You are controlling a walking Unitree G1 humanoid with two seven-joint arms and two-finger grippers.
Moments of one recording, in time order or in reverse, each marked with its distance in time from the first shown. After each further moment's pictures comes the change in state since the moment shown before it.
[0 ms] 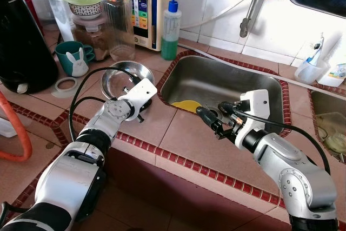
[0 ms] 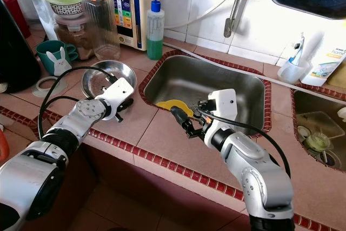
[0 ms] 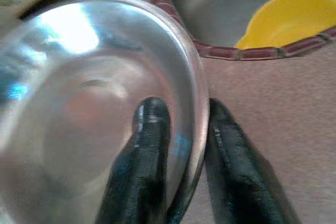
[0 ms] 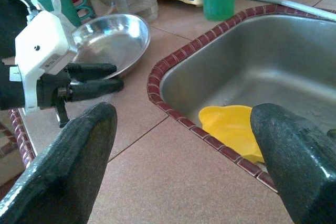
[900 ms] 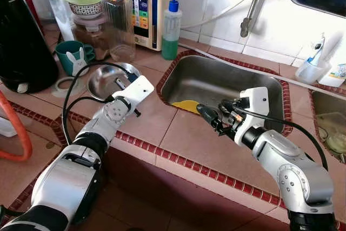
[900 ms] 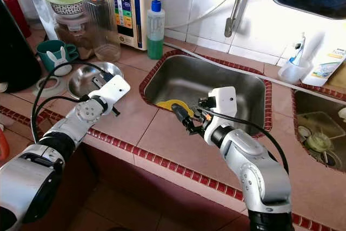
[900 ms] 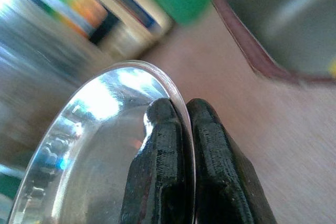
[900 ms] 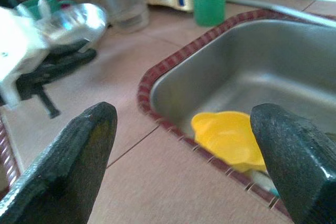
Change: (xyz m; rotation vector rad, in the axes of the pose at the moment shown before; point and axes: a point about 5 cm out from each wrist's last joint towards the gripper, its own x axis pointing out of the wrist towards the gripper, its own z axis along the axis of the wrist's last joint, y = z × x) left arm -0.006 0.012 0.008 0.231 -0.148 0.287; right arm 0.007 -0.007 0.005 0.011 -0.024 -0.034
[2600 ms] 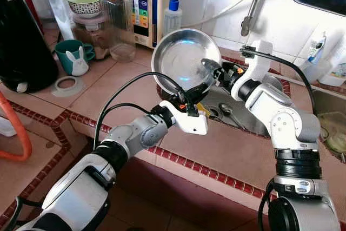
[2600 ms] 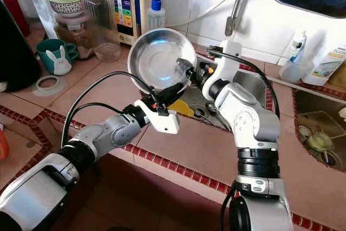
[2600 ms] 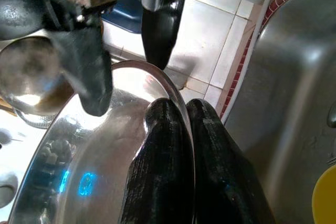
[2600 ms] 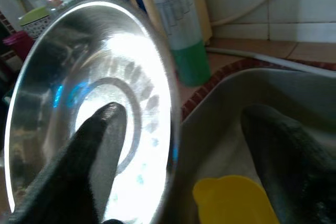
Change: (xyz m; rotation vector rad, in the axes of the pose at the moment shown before) left arm -0.021 -0.071 0.090 0.417 -0.712 -0.045; right arm 0.053 -0.020 0.064 0.139 -0.110 -0.053
